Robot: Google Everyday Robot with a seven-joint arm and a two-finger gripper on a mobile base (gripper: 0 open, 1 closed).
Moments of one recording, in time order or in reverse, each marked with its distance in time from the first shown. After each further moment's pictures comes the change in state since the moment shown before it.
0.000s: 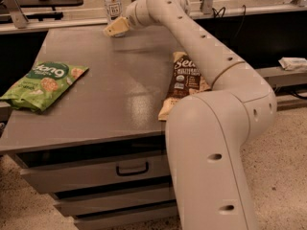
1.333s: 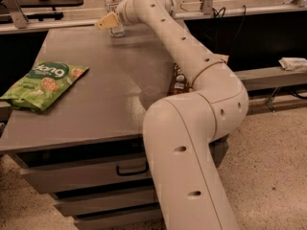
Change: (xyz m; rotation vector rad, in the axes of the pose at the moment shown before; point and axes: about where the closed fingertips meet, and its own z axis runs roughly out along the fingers) arm -0.017 -0.004 0.046 0.062 -0.034 0.091
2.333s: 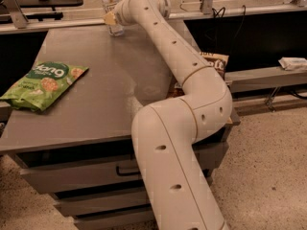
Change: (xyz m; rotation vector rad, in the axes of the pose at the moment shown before) arm 0.005 -0.011 0.020 0.036 0.013 0.019
